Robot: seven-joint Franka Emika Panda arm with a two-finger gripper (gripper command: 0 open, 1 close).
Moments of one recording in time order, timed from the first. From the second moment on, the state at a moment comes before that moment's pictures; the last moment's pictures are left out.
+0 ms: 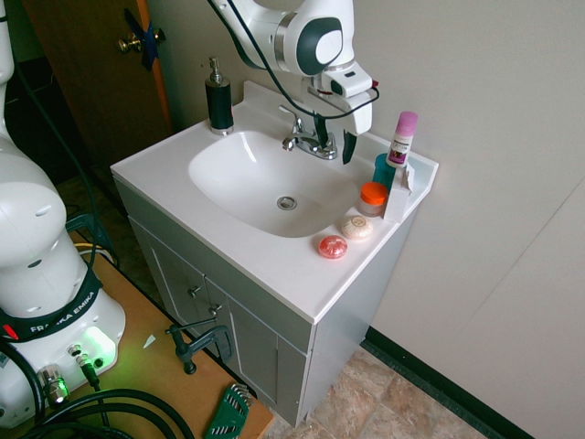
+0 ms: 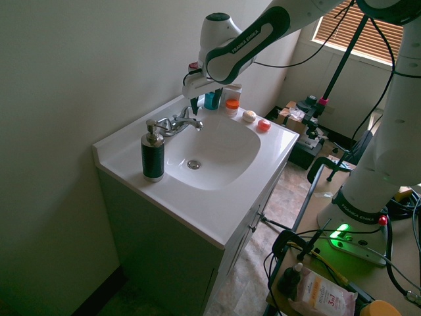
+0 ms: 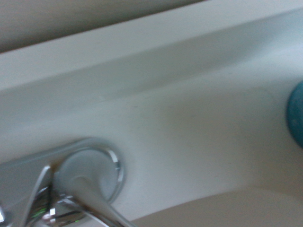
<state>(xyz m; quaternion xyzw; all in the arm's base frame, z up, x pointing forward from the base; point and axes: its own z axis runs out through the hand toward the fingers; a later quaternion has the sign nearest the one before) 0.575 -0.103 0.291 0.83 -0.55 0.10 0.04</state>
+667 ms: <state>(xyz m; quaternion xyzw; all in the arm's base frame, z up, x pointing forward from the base) 0.596 -0.126 0.298 0.82 -0.56 0.12 0.04</state>
